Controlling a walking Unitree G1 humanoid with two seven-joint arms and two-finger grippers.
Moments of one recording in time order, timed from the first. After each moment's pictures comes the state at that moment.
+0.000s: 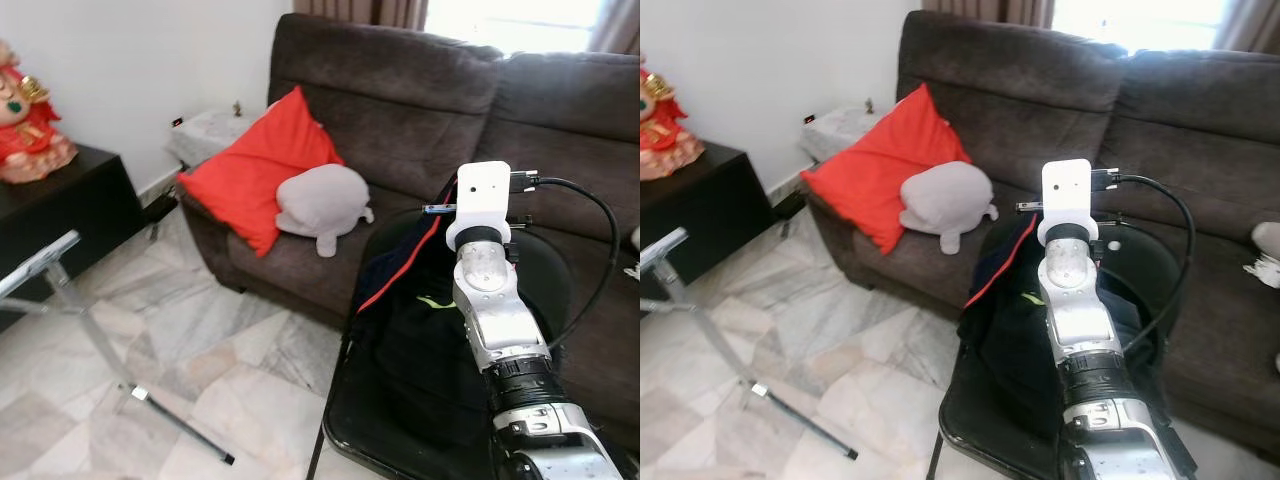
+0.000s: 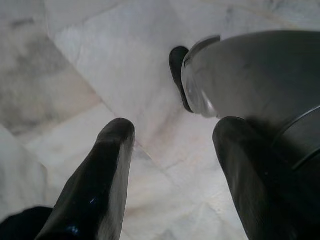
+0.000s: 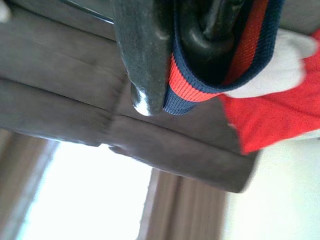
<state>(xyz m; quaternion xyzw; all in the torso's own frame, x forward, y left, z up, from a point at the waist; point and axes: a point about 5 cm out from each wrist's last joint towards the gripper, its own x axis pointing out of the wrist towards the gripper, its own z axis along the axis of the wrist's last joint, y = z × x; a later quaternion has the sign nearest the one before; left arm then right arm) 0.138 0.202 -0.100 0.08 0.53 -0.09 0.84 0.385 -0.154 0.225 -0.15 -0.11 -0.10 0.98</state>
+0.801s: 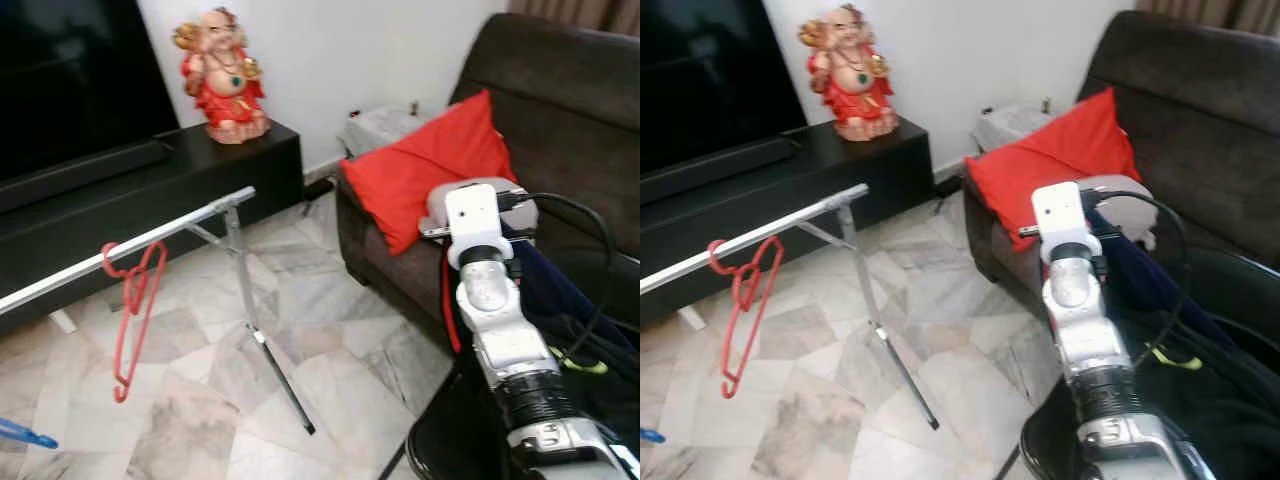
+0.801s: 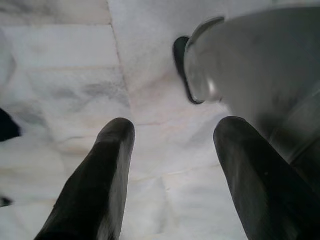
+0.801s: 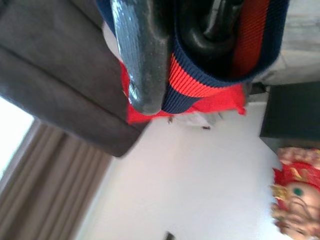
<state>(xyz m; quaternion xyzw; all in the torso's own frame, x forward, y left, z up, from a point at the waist) 0.134 0.199 -0.102 0.08 0.53 -0.09 0.84 0.379 -0.169 0.209 -0.23 -0.10 -0.09 0.96</state>
